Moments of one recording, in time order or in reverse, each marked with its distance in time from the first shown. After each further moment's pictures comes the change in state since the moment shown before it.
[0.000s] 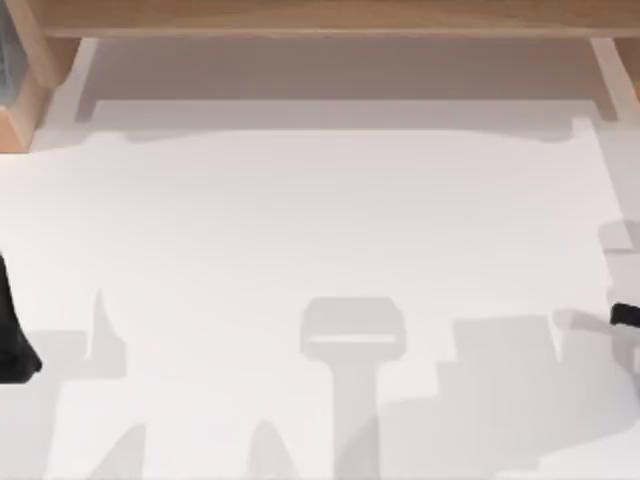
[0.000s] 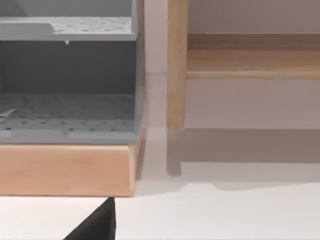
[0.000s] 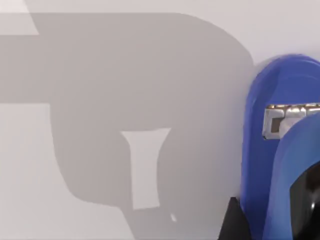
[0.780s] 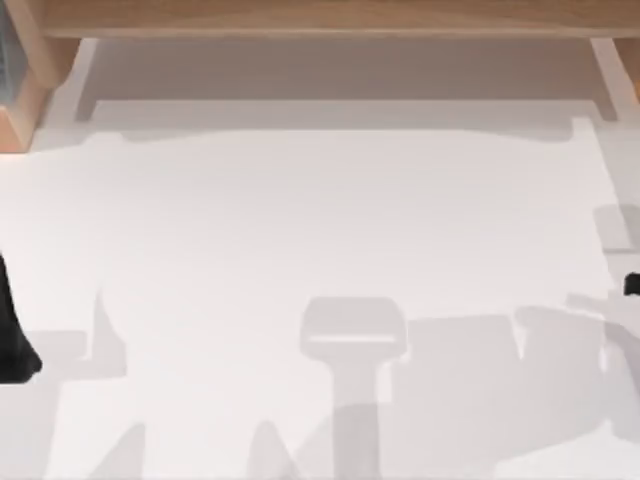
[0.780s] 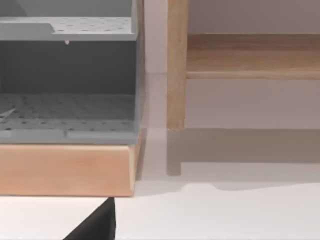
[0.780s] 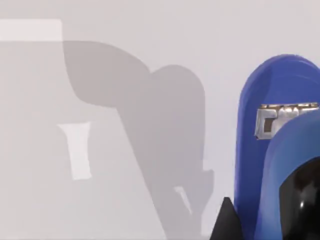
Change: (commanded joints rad) left arm 0.000 0.000 0.000 0.000 0.000 0.000; right arm -0.005 -0.079 0.093 -0.144 -0.003 -0.019
